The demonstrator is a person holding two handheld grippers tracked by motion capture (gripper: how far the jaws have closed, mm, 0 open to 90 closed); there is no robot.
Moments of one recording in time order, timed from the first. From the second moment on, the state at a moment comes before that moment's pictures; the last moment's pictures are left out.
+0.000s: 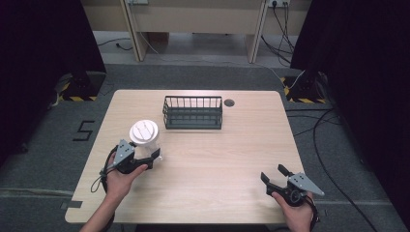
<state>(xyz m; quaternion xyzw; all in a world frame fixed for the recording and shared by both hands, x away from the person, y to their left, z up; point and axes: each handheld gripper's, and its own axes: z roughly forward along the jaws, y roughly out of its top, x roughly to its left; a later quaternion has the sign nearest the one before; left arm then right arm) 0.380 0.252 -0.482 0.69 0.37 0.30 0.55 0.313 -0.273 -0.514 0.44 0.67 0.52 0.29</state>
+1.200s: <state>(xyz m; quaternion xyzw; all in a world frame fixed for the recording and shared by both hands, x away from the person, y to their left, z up) 0.419 0.206 -0.460 0.70 0.34 0.30 0.56 0.313 -0.273 -0.514 0.44 0.67 0.52 0.29</state>
